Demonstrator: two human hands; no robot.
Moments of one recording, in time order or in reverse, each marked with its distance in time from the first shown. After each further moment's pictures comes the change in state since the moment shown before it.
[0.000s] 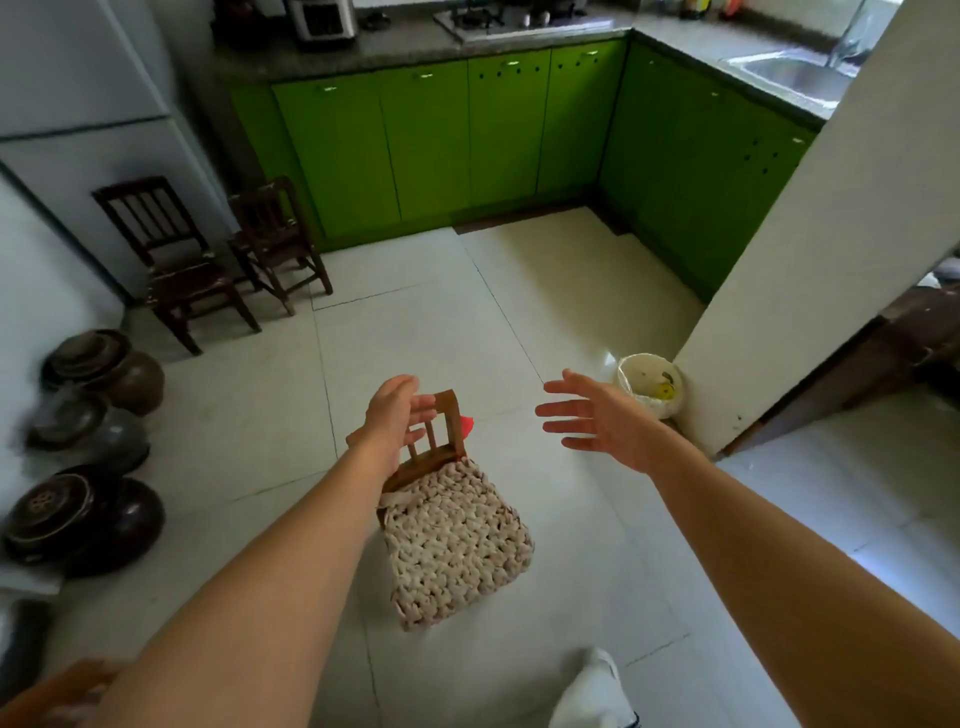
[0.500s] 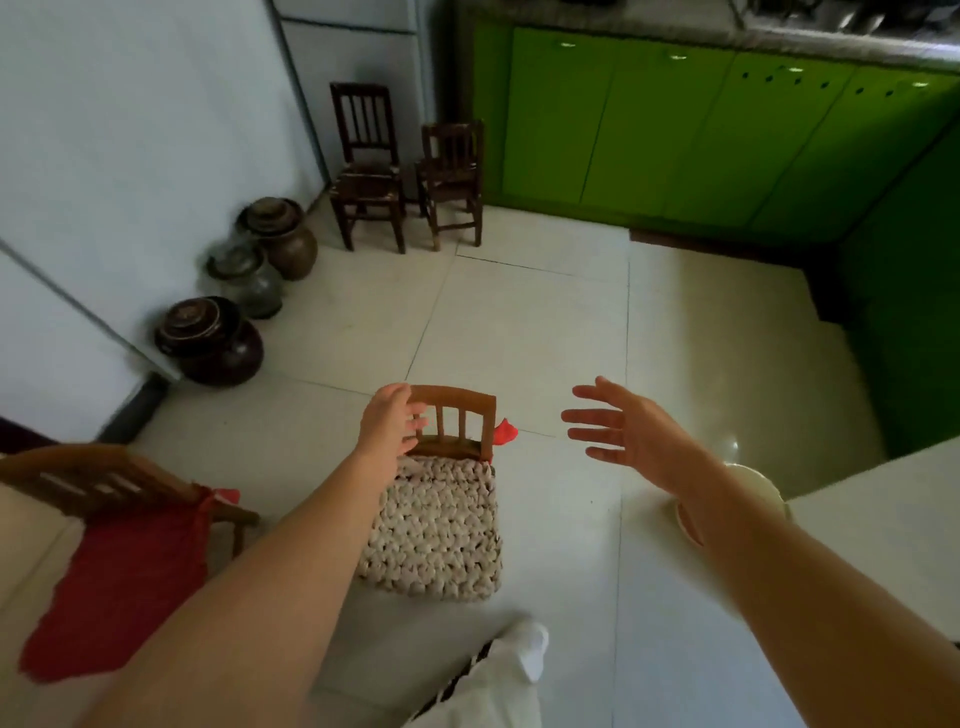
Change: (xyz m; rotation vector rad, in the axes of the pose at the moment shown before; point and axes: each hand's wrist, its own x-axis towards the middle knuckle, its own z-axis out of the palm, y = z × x) left_hand 0.018 -0.009 0.068 -0.293 0.524 -0.167; right_hand 0.143 -0.078 -0.084 -0.291 -0.377 0.055
